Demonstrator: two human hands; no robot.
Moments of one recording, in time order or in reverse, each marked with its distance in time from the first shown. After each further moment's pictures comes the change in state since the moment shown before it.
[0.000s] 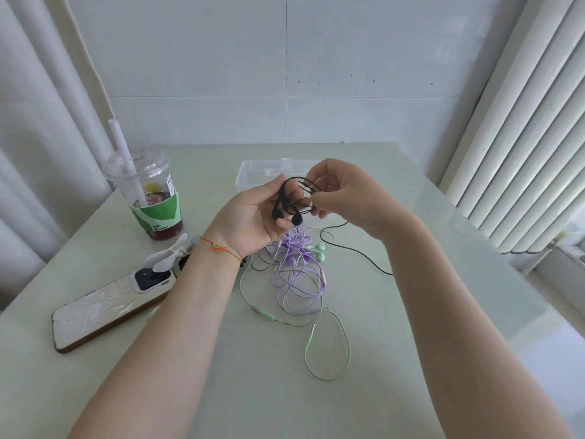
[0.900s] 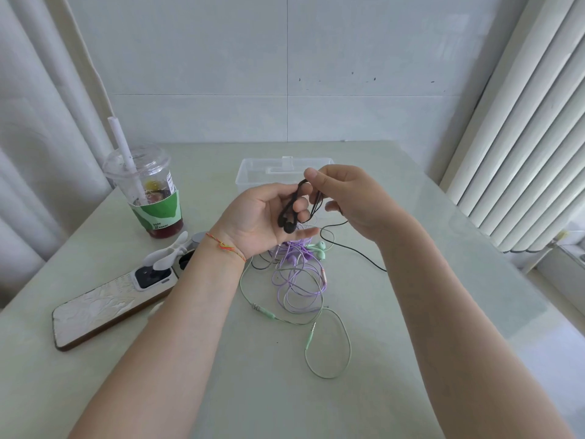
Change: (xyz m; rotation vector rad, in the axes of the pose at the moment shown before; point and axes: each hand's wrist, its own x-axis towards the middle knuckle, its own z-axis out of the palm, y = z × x) left_hand 0.003 -0.004 0.002 0.065 -0.092 -0.110; right_hand 0.003 0.009 0.003 0.135 0.004 0.045
